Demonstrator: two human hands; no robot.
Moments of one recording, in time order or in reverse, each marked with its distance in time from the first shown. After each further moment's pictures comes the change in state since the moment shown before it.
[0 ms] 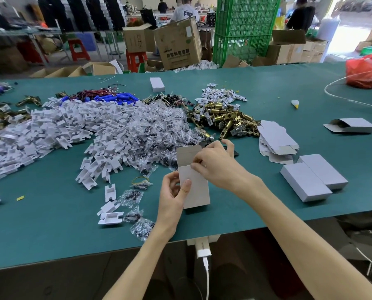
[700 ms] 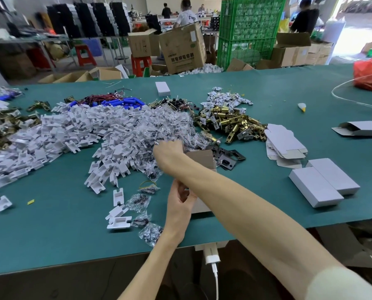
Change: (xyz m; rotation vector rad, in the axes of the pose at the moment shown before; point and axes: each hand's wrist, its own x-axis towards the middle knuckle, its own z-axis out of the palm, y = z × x) left_hand 0.000 0.002 -0.001 0.108 -0.012 0.048; right_hand 0.113 -0.104 0.033 -0.311 -0.215 -0.036
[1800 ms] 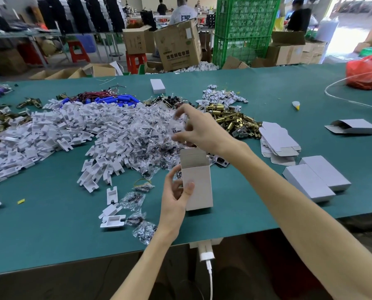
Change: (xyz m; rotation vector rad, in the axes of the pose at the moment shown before) left_hand -0.001 0.003 0.003 -0.090 -0.039 0.028; right_hand -0.074 0.095 -0.040 0.846 0.303 -0.119
